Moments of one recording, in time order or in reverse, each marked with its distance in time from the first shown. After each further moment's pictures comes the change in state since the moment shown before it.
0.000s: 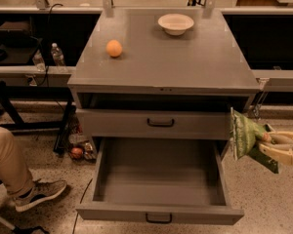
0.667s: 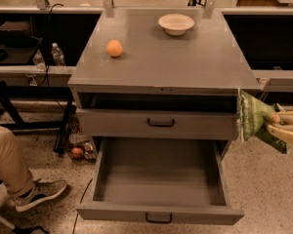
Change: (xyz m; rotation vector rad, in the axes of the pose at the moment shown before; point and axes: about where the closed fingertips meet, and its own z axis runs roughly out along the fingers) arm -0.047 -0.031 -0.013 0.051 -0.017 -0.102
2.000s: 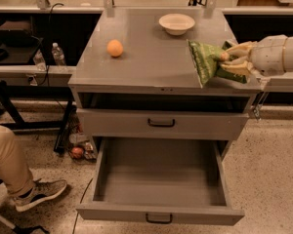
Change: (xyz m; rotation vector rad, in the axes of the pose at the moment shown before) arm -0.136 -0.082 0.139 -0.071 0.070 -0.393
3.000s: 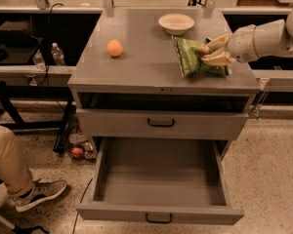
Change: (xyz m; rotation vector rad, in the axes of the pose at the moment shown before) arm 0.003 -0.034 0.071 -0.090 0.030 0.041
